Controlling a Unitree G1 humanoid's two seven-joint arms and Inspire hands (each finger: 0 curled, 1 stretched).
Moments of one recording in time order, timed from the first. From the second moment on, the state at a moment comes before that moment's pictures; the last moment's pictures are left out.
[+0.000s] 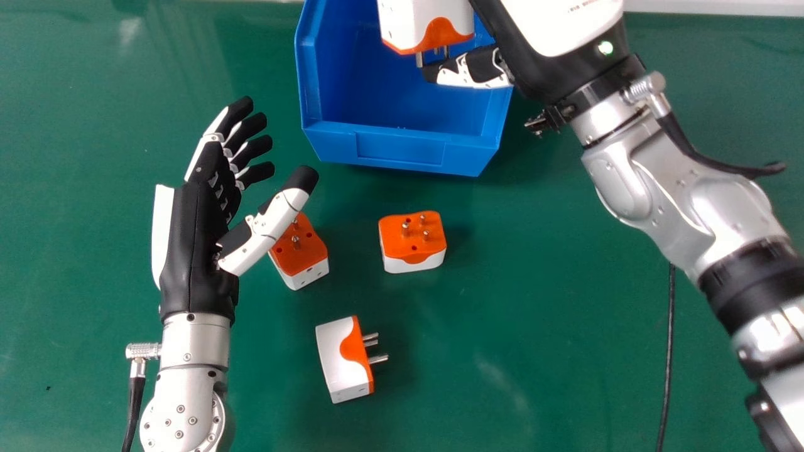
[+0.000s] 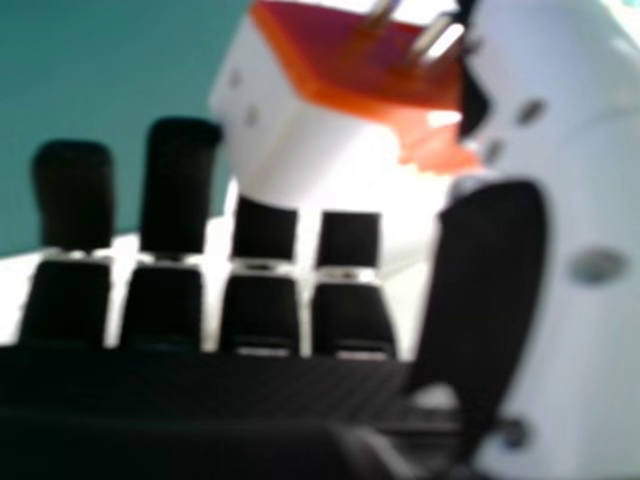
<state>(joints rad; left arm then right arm) -0.11 0.10 0.14 0.47 -0.01 -0.62 0.00 -0.93 -0.37 0.44 0.83 -1.03 -0.42 -0.66</state>
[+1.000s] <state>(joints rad) -0.11 0.08 0.14 0.48 -0.04 -0.62 -0.05 -1.16 -0.30 0.73 1.27 -1.10 -0.39 -0.75</state>
